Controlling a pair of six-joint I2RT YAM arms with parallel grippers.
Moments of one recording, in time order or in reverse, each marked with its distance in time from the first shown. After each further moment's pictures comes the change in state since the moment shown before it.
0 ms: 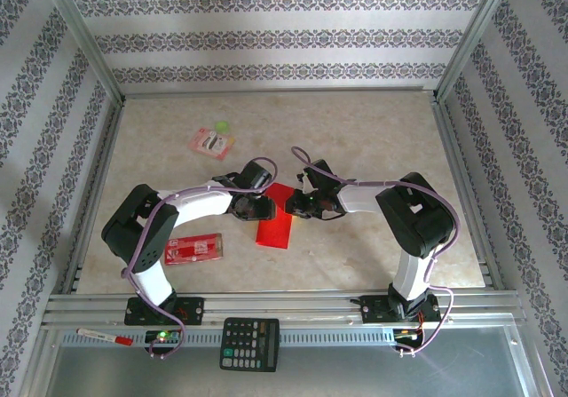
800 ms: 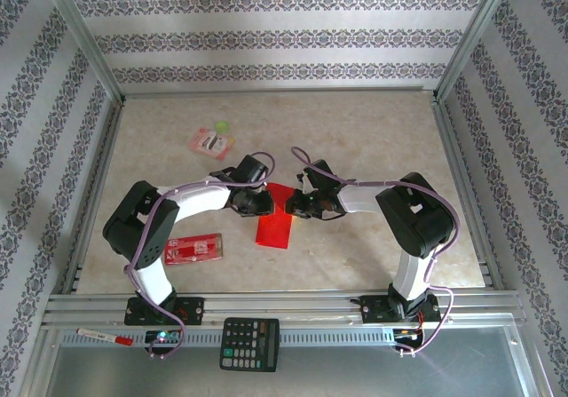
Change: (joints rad) left arm 0.059 0.030 0.017 0.042 0.143 0.010; right arm 0.000 0.001 -0.002 0.000 0.000 -0.008
